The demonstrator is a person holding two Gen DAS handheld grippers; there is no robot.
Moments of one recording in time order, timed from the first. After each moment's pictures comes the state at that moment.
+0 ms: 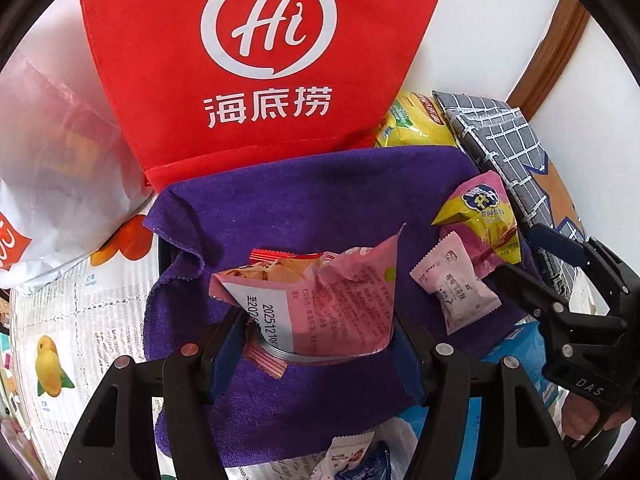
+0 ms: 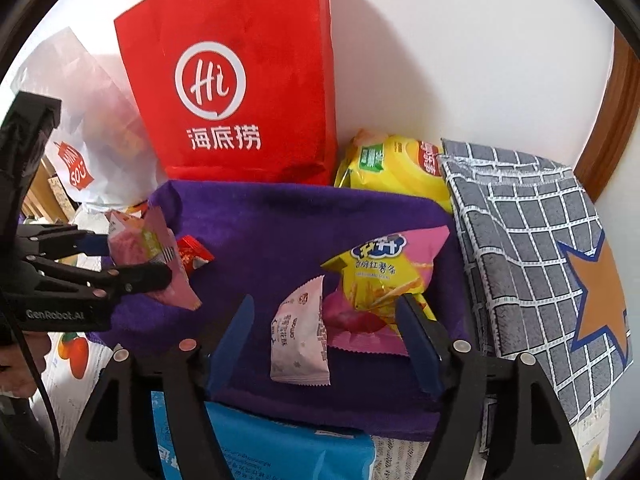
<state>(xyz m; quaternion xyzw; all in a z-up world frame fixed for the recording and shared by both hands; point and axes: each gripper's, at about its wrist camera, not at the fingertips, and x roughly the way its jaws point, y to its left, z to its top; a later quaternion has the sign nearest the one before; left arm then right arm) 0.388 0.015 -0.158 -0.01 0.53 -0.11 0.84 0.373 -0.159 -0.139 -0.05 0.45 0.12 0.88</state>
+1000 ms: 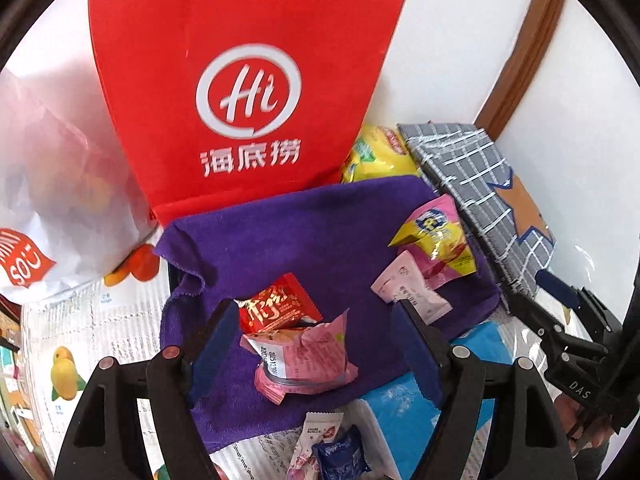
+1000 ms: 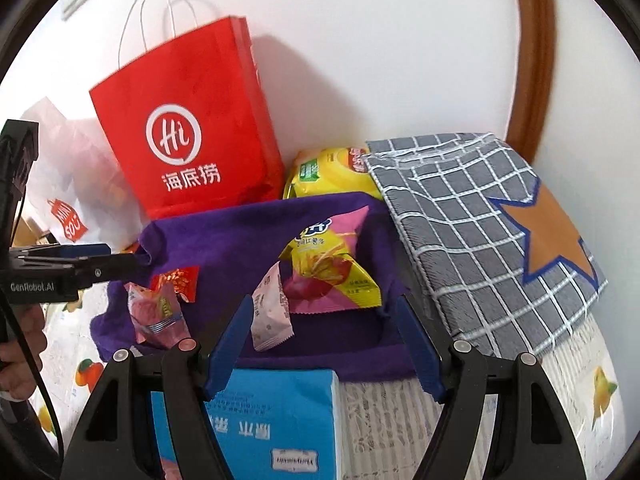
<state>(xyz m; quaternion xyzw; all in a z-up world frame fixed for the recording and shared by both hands) 0.362 0.014 -0.105 -0.01 0.48 -0.14 0.86 0.310 -0.204 -0.114 0.04 0.41 0.03 0.91</state>
